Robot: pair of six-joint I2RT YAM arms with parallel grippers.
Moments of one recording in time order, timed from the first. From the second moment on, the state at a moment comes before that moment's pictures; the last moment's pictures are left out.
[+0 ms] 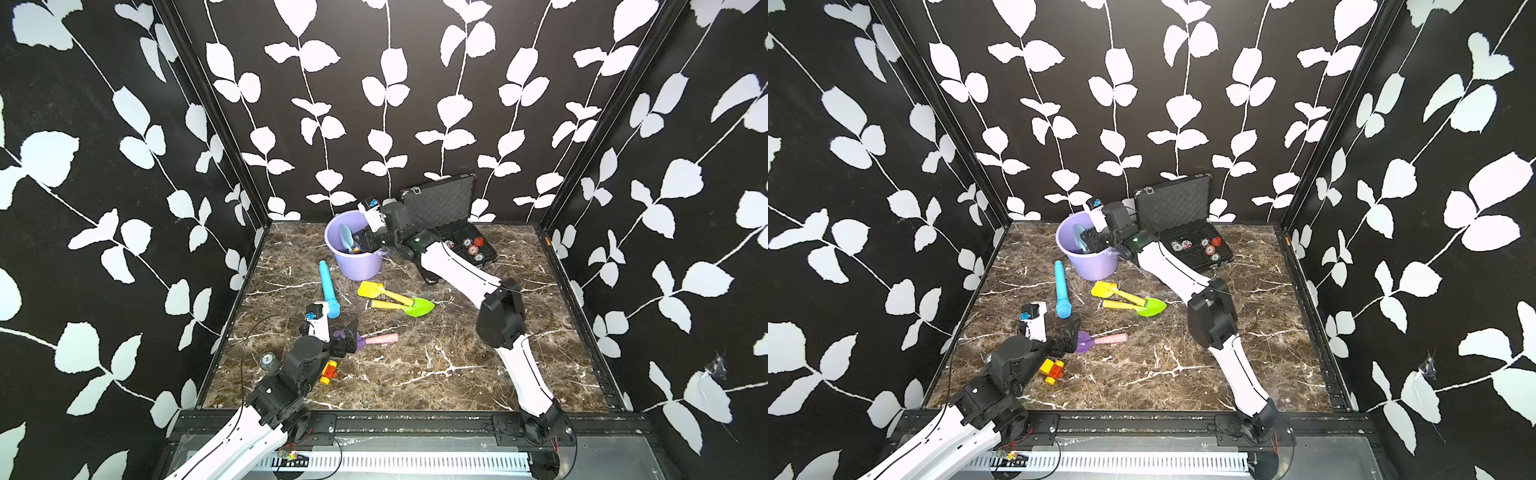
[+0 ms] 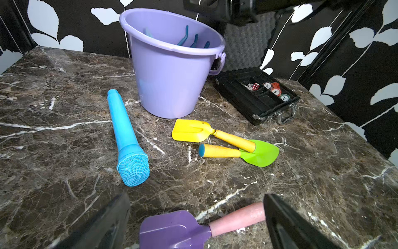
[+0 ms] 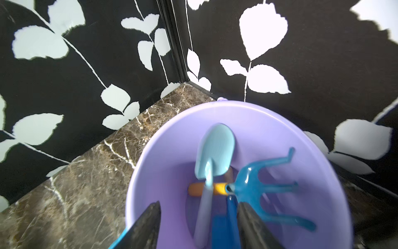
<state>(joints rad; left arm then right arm) -0.73 0.36 0.27 -0.24 -0.36 -0.37 0.73 2.24 2.13 -0.30 -0.22 0.08</state>
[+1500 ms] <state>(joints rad) -0.73 0.21 0.25 -0.39 -0.53 -0.50 0.97 1.93 1.38 -0.39 -0.10 -0.05</state>
